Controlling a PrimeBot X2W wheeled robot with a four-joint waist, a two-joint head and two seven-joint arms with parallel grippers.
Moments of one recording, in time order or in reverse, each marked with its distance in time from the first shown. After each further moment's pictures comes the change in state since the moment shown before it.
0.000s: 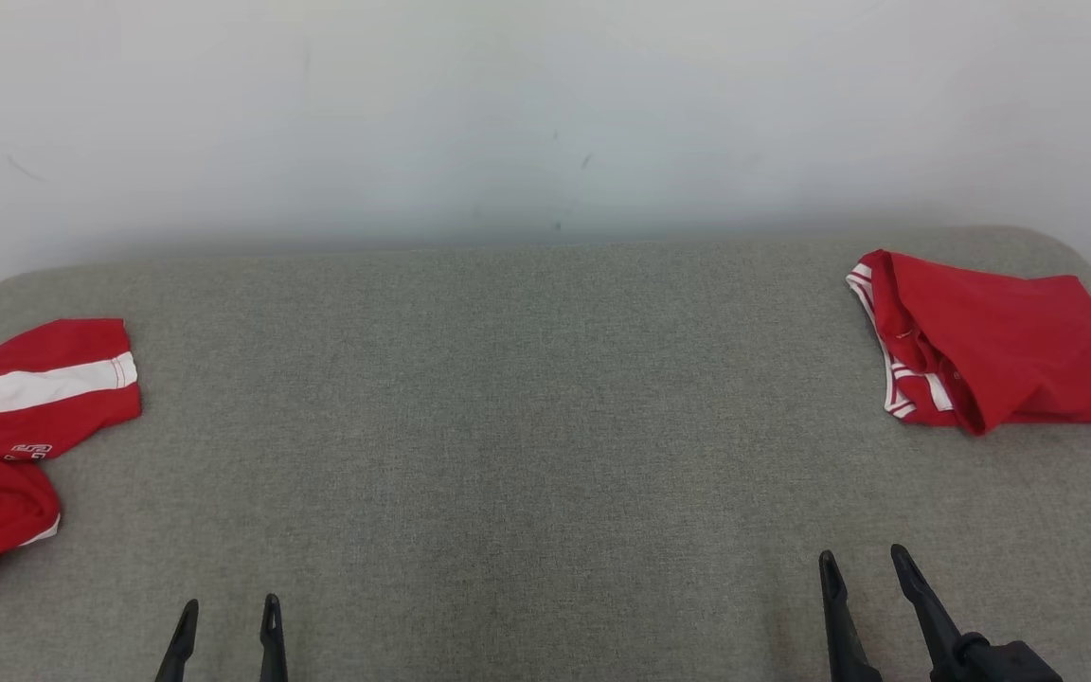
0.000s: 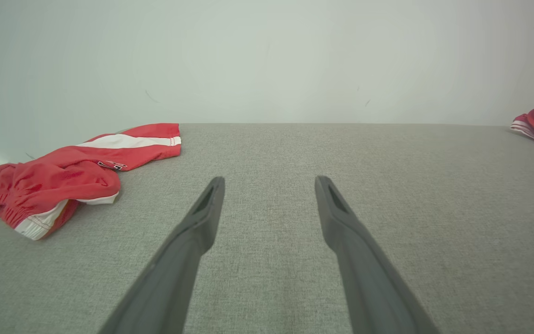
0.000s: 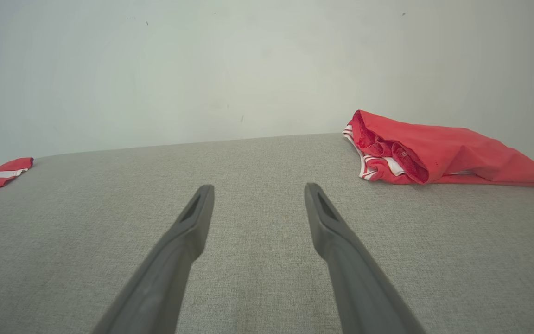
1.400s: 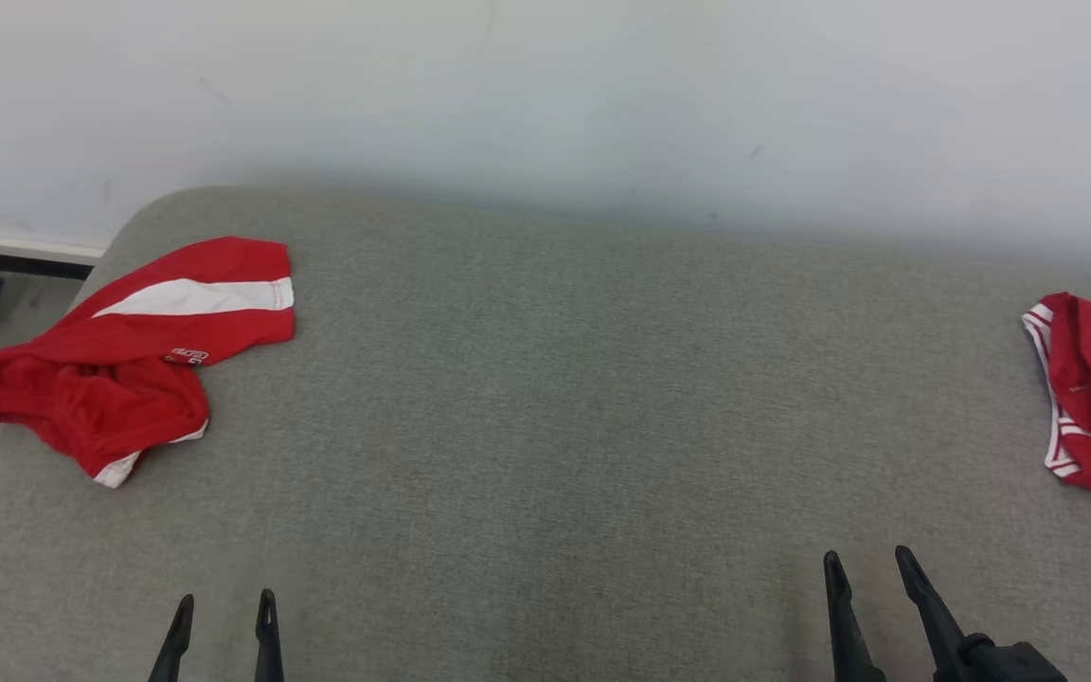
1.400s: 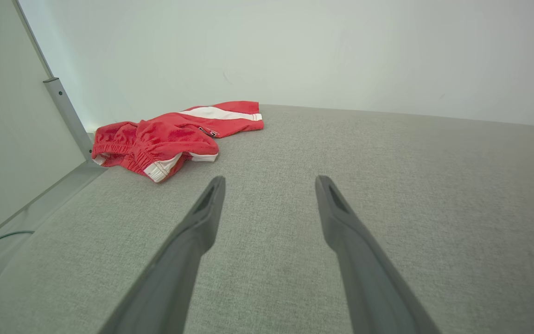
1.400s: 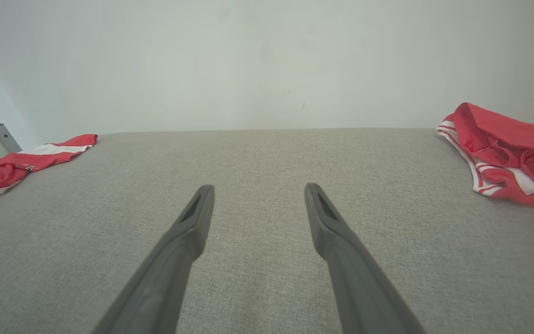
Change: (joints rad) left arm -0.019 0.000 0.014 0.019 0.007 -0.009 0.000; right arm 0.001 0.000 -0.008 0.001 0.010 0.000 0.000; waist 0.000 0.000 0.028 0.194
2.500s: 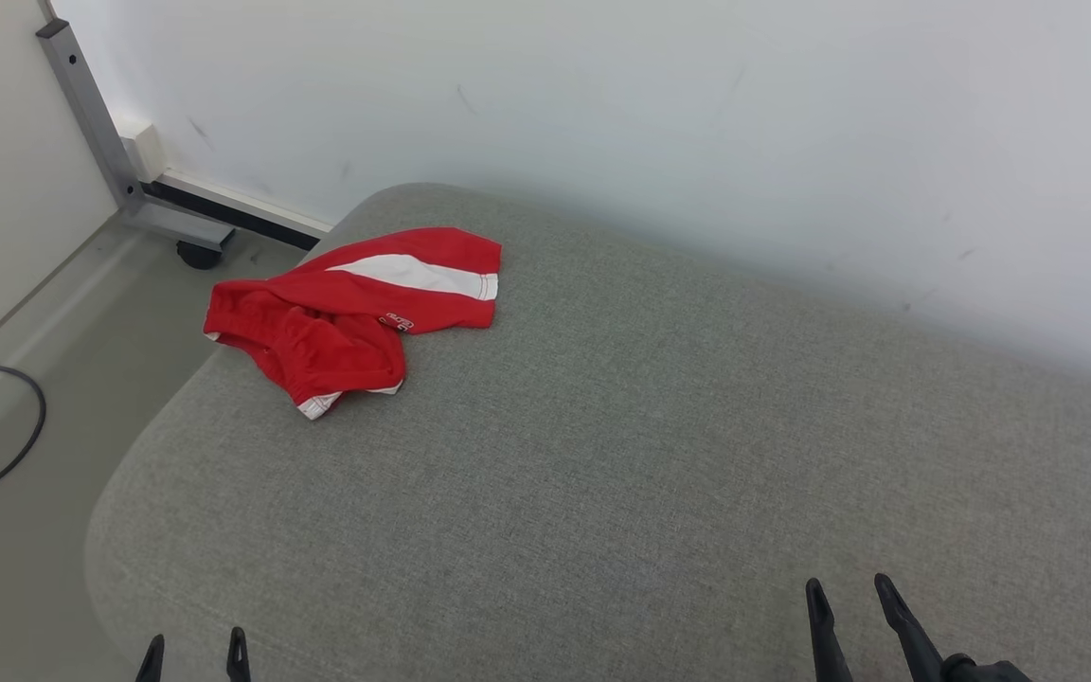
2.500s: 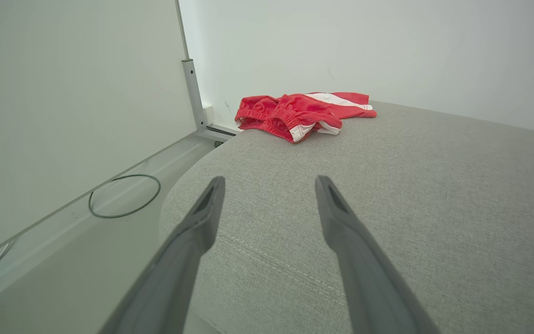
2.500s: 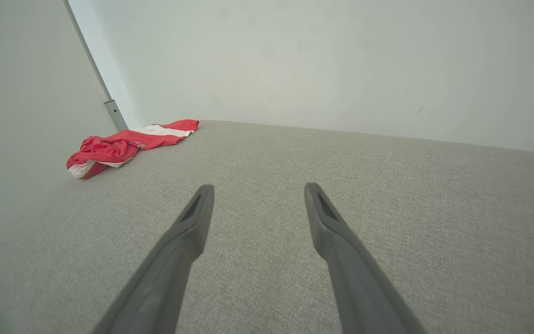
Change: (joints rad) left arm 0.044 0.000 0.062 0.021 0.019 -0.018 0.000; right arm 0.018 0.001 0.037 0.039 0.044 0.000 0.000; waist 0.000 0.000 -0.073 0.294
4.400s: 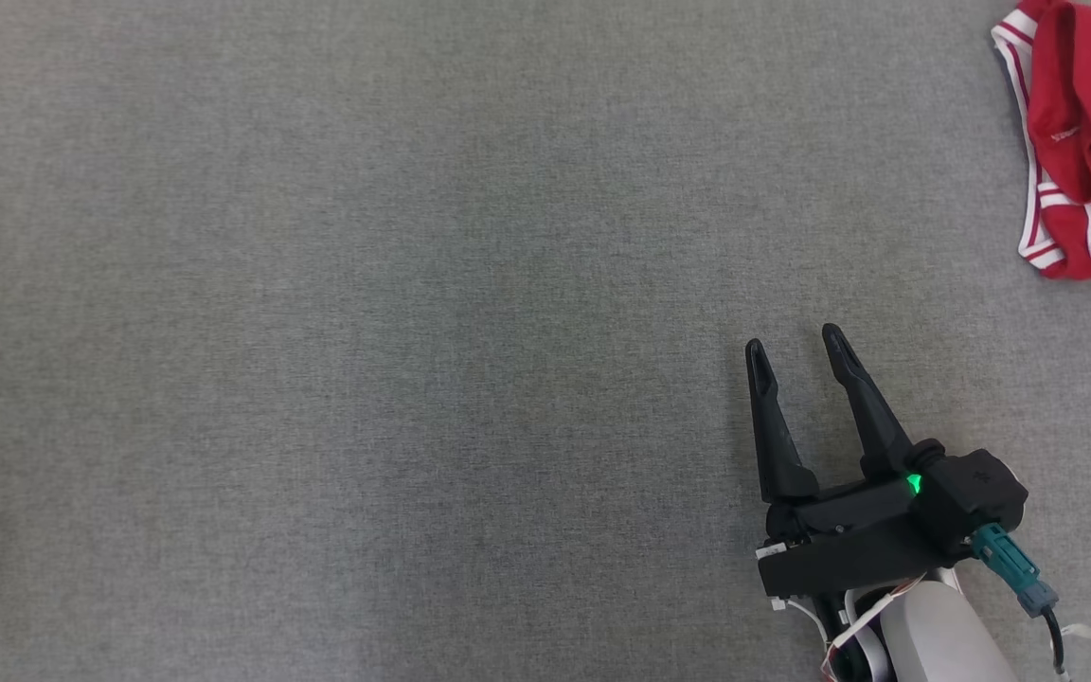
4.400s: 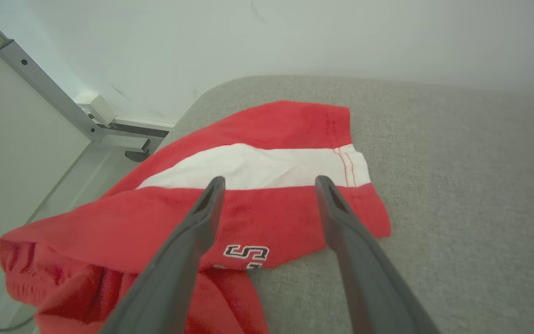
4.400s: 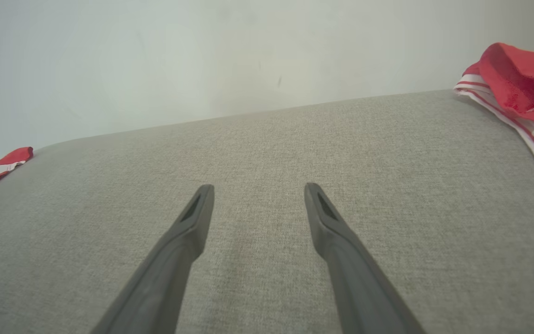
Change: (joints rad) left arm -0.974 0.444 0.021 0.697 -0.252 -0.025 0.217; right arm -0.361 0.000 0.096 -0.056 -0.007 0.000 0.000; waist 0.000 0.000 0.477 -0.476
